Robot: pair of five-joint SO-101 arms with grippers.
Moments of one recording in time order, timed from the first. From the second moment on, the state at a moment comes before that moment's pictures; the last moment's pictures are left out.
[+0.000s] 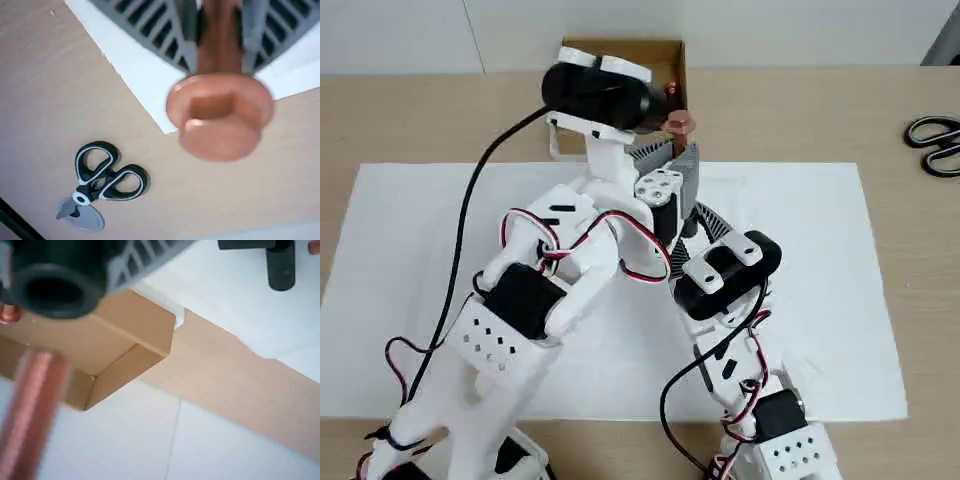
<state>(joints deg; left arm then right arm) 32.4 -32.0 18.0 45.0 23.3 -22.9 -87.3 88.0 7.2 6.9</state>
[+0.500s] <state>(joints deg) 33.0 -32.0 22.5 44.2 24.3 -22.9 -87.3 88.2 7.3 6.9</state>
